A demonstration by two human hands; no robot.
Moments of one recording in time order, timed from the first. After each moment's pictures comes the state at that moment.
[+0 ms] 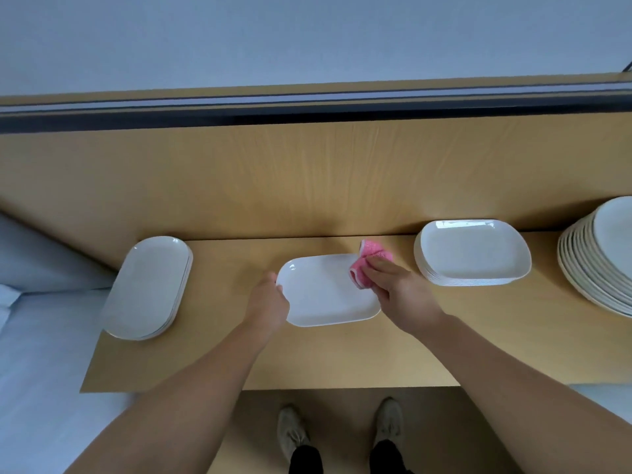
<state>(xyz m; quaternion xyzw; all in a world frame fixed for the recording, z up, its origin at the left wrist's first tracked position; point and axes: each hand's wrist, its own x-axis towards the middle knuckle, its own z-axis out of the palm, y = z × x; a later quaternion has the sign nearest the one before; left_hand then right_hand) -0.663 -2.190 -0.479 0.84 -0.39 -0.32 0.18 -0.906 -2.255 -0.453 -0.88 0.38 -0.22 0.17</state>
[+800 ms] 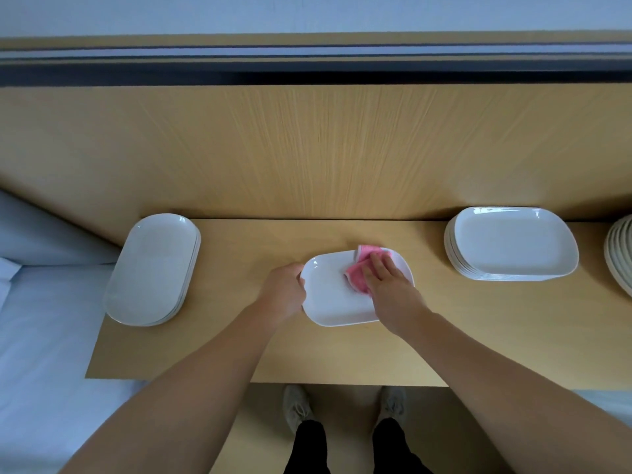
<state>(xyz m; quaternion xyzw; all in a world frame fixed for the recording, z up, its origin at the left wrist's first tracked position) -0.643 -2.200 -0.502 0.77 -0.44 -0.42 0.17 -0.856 -2.256 -0.510 -0.87 0.44 0.18 0.13</state>
